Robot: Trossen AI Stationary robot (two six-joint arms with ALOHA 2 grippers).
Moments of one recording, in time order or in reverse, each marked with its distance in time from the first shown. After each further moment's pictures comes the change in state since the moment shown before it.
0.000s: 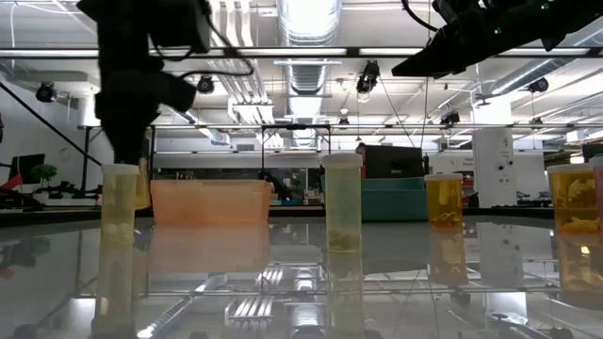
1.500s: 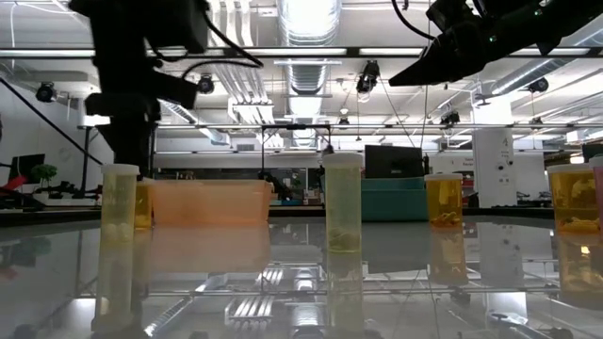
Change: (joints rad) left arm -0.089 0.038 -0.013 0.019 -0.189 0.198; right arm -0.002 0.046 0.000 0.000 0.010 -0.019
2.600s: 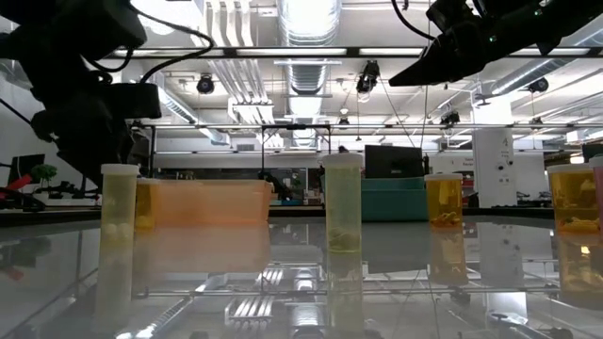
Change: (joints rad) left arm -0.160 -0.231 -0.398 0.533 -0.010 -0.123; right arm 0.000 0.000 0.000 0.000 0.000 0.000
